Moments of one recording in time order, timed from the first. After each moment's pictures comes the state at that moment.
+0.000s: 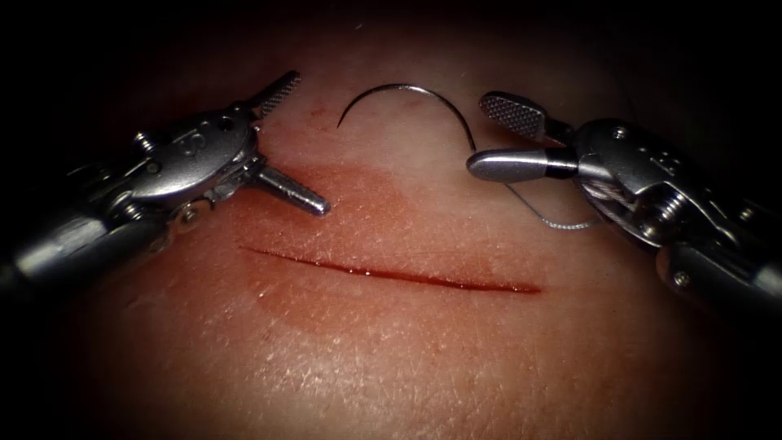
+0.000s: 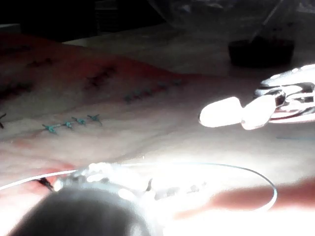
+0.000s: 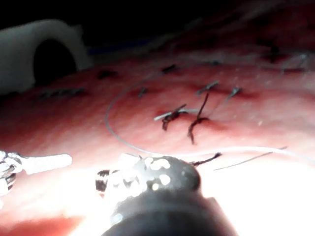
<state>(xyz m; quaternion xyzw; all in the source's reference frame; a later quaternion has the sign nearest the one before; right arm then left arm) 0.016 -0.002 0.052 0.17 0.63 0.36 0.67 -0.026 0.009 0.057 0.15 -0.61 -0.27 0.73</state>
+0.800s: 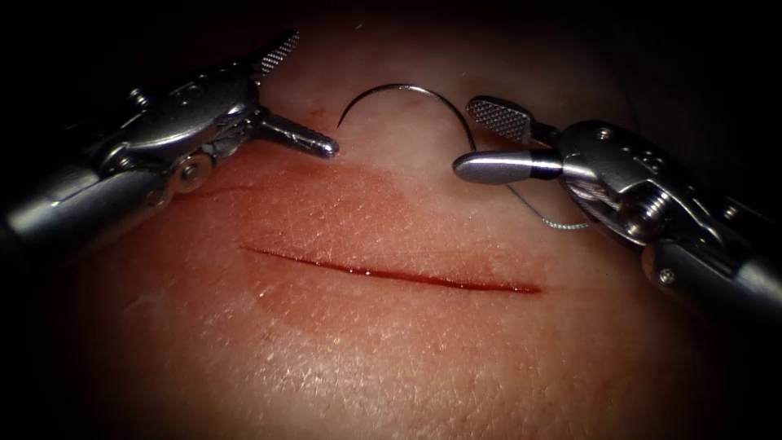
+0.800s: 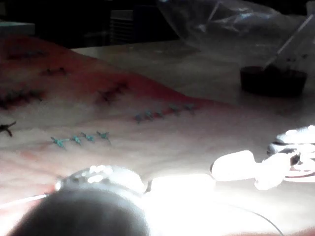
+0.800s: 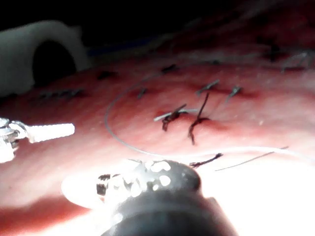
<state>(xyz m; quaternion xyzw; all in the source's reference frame) 0.017 -0.001 0.053 0.17 0.62 0.38 0.67 -0.026 0.013 0.055 0.13 -0.57 -0.37 0.72</state>
